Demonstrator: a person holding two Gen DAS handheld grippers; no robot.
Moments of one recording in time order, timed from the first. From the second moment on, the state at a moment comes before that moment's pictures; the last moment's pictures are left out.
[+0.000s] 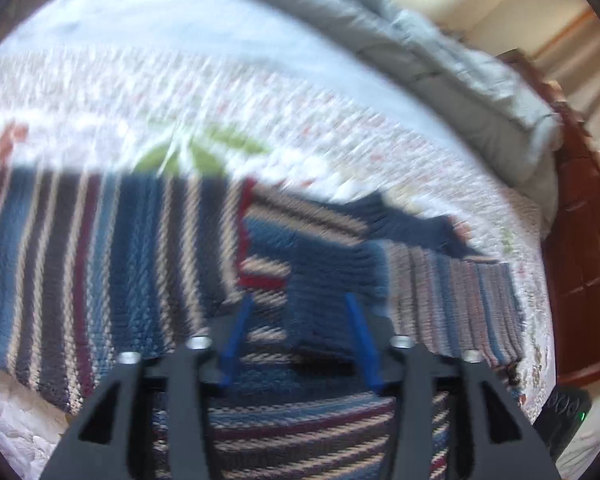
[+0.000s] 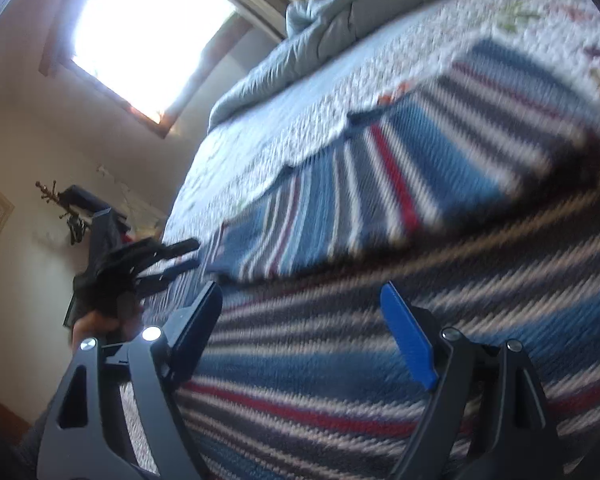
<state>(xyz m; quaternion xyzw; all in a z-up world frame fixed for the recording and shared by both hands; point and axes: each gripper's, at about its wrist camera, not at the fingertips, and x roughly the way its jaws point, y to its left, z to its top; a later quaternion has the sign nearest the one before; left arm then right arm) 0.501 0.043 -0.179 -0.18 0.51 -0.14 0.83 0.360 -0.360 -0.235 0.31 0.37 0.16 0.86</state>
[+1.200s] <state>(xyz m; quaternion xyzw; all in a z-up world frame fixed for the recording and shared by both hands) 0.343 0.295 -0.175 -0.36 0.38 0.01 0.85 0.493 -0.013 -0.210 0.01 0.53 0.31 0.79</state>
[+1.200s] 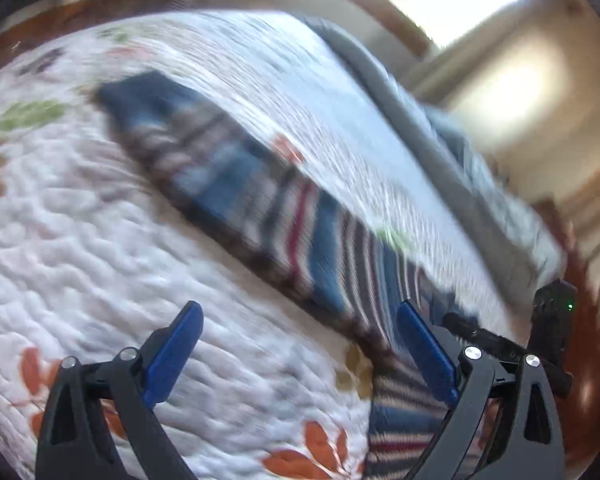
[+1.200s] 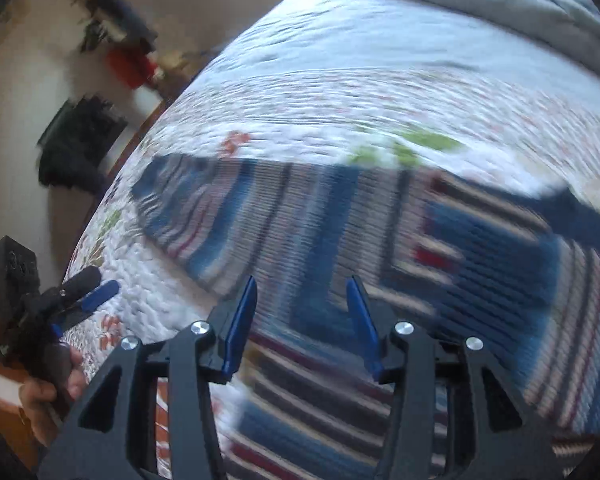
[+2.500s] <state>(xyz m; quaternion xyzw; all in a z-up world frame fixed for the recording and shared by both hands) 0.330 0.366 -0.240 -0.51 0.33 -0.06 0.79 0.503 0.466 -0.288 -0.47 0.47 0.30 0.68</state>
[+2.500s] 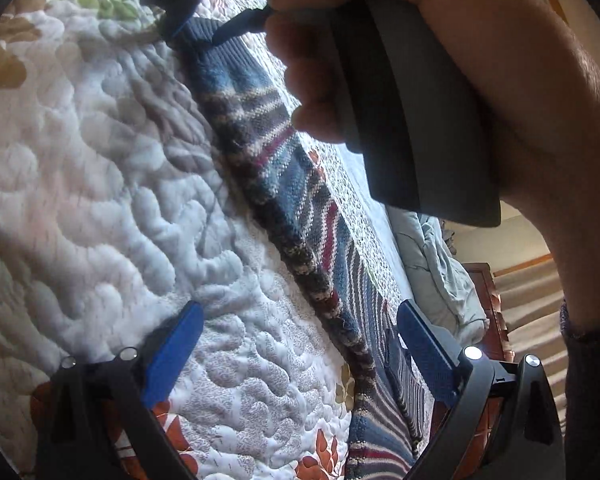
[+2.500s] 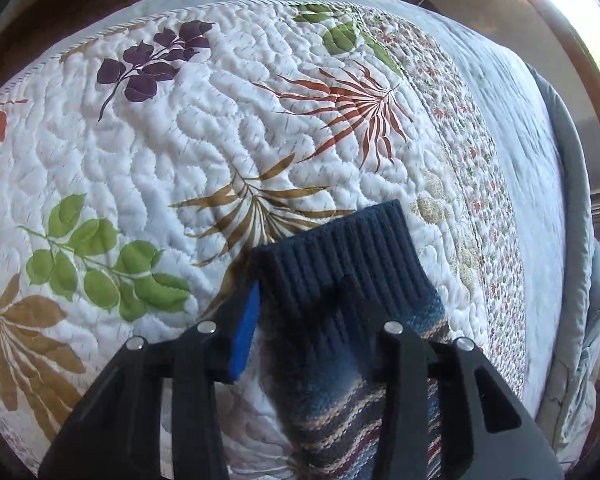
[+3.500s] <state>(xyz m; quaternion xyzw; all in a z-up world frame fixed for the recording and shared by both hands) 0.328 0.302 -0.182 -0.40 0.25 -0.10 0.87 0.551 0.163 -0.064 -0.19 0.43 0.24 0.85</state>
